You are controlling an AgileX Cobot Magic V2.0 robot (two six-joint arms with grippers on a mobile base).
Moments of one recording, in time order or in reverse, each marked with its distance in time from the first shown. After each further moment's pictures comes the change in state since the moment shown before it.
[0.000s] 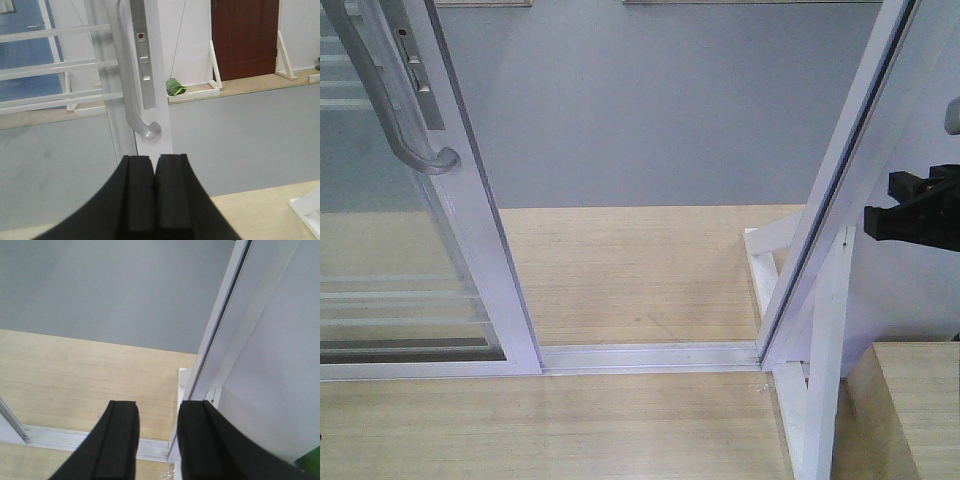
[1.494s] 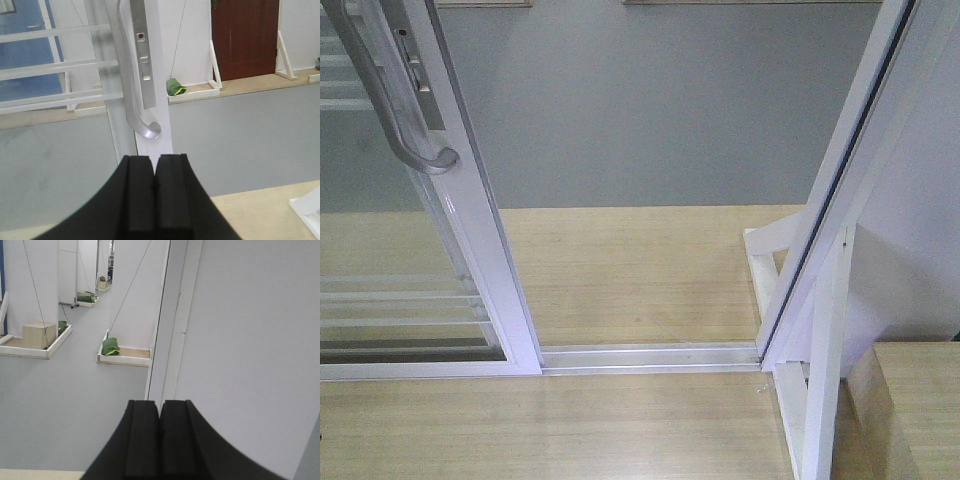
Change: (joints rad) left arm 0.000 0.000 0.000 0.000 0.000 0.000; right arm -0.350 -0.742 0.181 0.509 -0.014 -0.614
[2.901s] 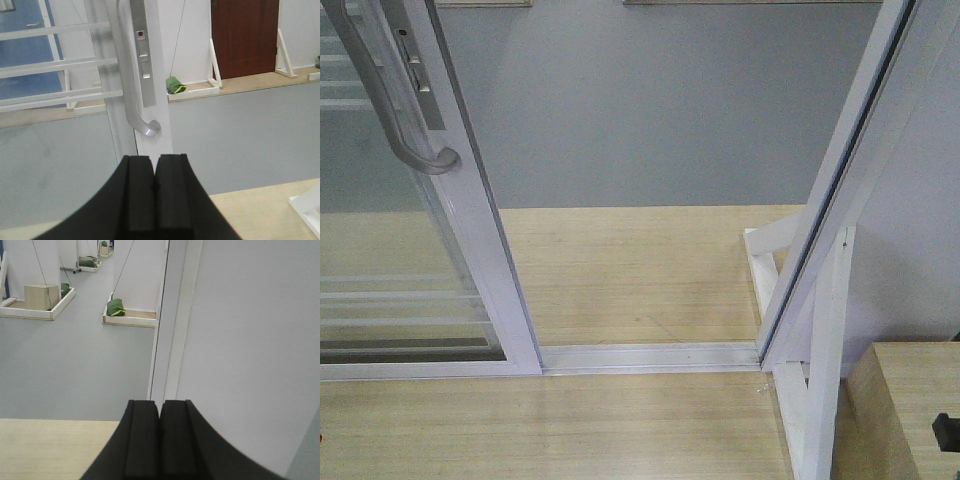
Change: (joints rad) left arm 0.000 0.000 0.000 0.000 0.007 0.000; right arm 0.000 -0.221 0.518 0.007 -0.175 0.010
